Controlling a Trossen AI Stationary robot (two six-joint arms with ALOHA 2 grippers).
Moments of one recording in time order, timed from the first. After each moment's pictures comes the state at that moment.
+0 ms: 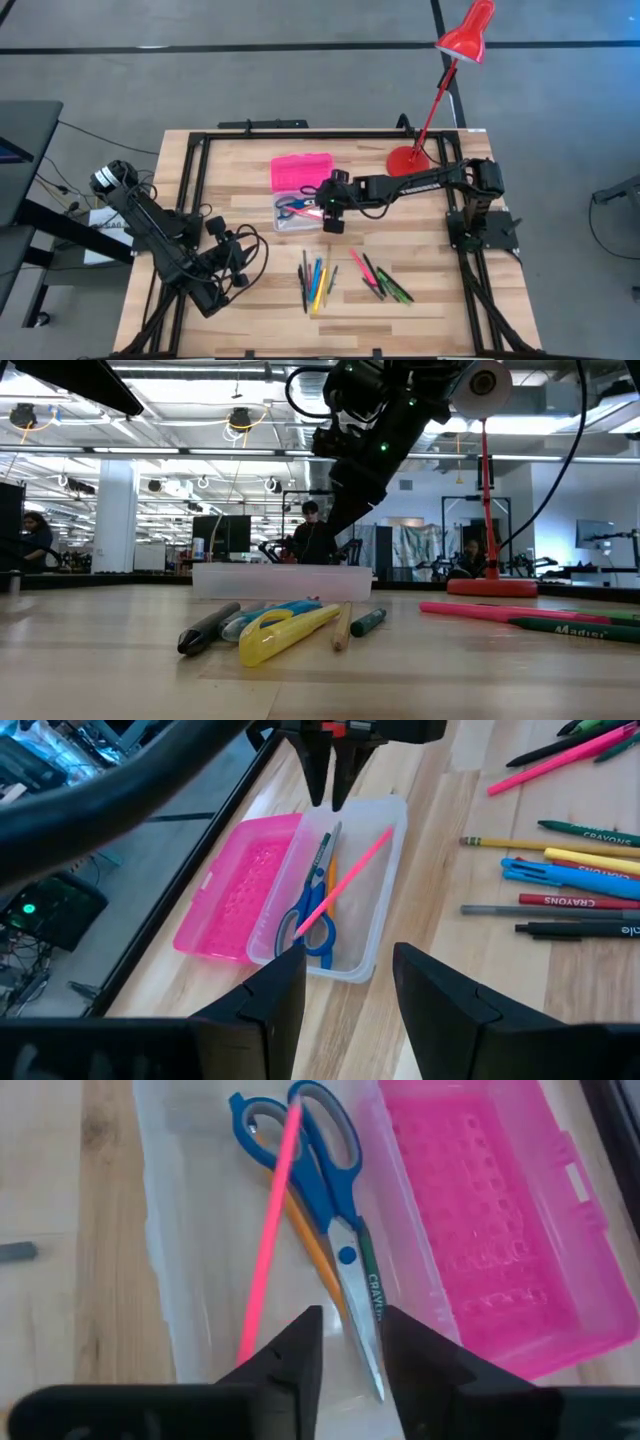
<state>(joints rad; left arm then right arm) -0.84 1.39 1.01 -1.13 -1.04 -1.04 -0.04 1.85 1.25 -0.35 0.21 -0.11</state>
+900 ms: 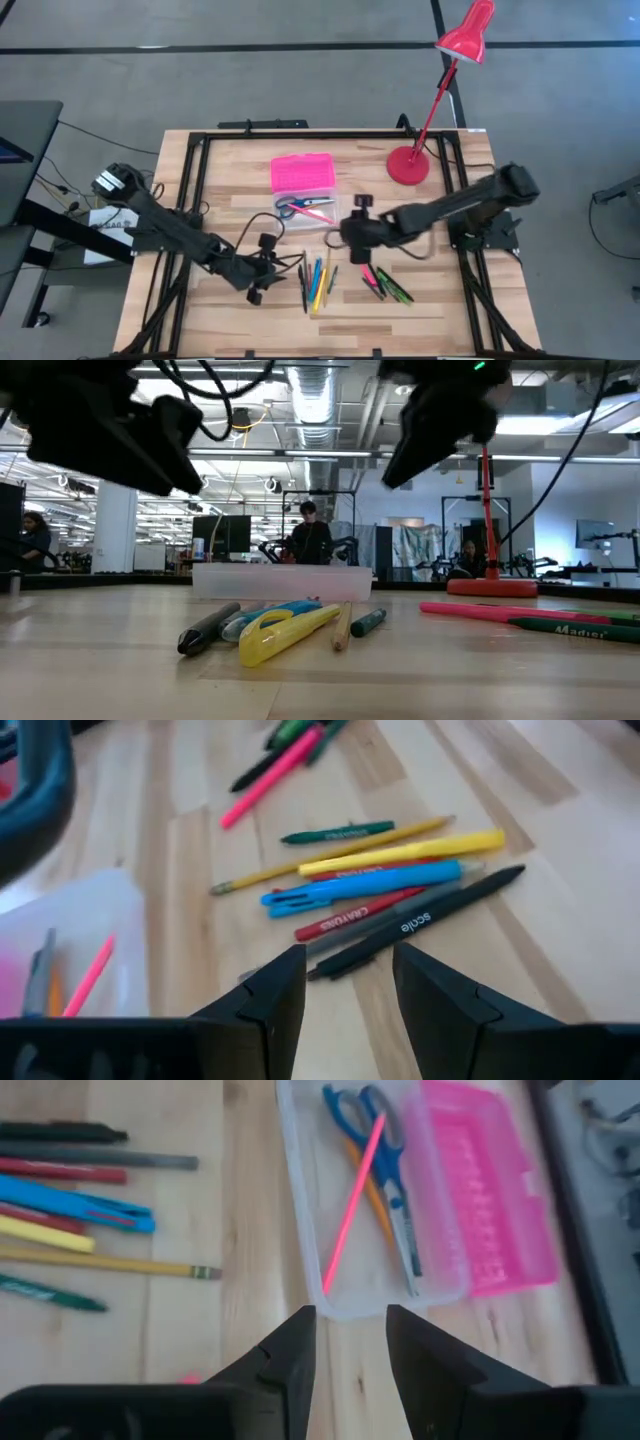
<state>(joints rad) -0.57 1.45 0.65 0.10 -0.42 0.01 0.30 1.59 1.13 -0.57 0.52 0.05</state>
